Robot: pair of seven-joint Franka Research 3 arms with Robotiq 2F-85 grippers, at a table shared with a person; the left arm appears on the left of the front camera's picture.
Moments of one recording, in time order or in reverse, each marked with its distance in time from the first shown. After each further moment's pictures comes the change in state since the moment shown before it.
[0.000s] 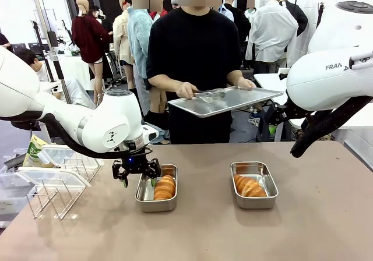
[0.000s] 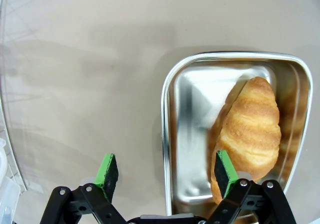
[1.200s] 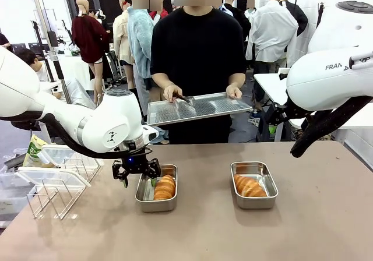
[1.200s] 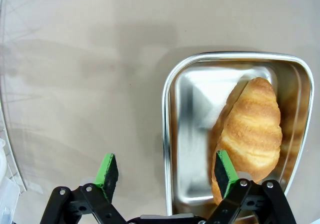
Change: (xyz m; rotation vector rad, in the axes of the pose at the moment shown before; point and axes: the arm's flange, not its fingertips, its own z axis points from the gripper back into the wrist) left arm 0.000 0.001 -0.004 0.001 0.005 0.004; right arm 0.000 0.000 0.000 0.000 0.000 0.000
